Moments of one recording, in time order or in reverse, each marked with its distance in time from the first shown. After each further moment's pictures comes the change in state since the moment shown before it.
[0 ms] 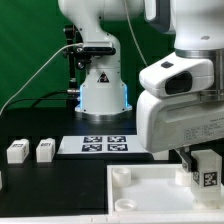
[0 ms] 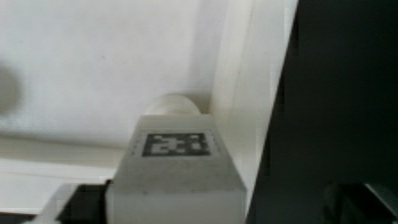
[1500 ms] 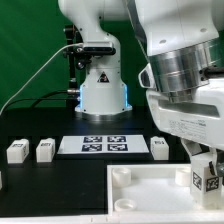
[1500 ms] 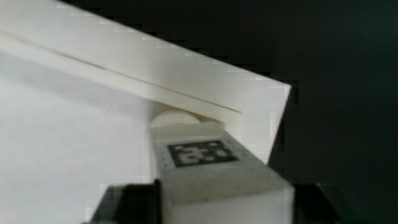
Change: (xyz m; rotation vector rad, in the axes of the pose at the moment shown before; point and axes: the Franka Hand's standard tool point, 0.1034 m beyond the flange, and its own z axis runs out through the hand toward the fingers) arm 0.008 0.013 -0.001 0.215 0.084 1.448
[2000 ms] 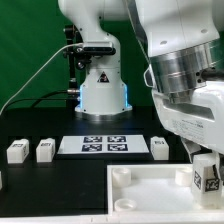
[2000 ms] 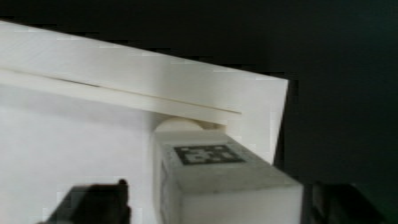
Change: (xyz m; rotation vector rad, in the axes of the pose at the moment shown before) arm -0.002 0.001 0.002 -0.004 -0.001 -0.040
